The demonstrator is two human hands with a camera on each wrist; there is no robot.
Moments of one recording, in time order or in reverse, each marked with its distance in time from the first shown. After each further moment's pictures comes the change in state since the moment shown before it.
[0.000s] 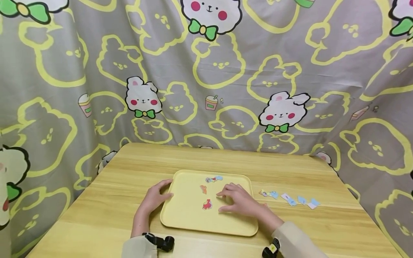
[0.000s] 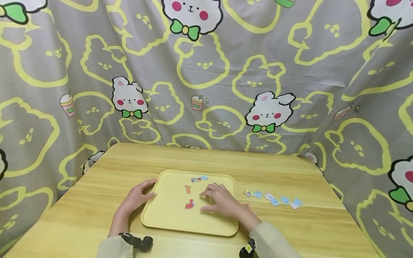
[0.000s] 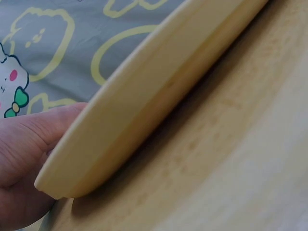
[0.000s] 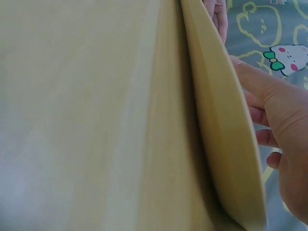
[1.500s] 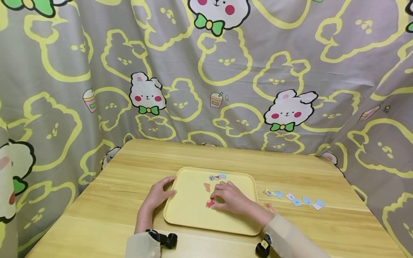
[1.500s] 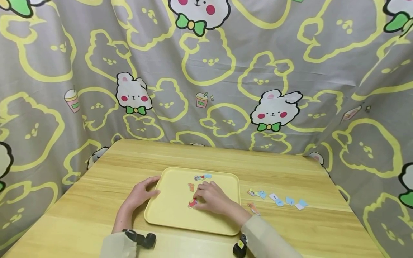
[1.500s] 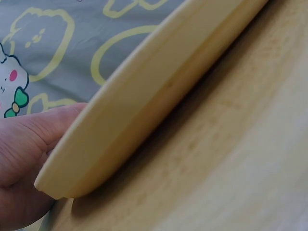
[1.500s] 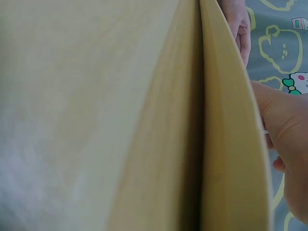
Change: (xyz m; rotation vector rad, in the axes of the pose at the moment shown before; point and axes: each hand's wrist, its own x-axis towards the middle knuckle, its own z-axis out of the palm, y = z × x) left_hand 0.004 -0.001 0.001 -0.011 0.007 0.003; right_hand 0.030 -0.014 0.019 -0.191 0.060 -0.227
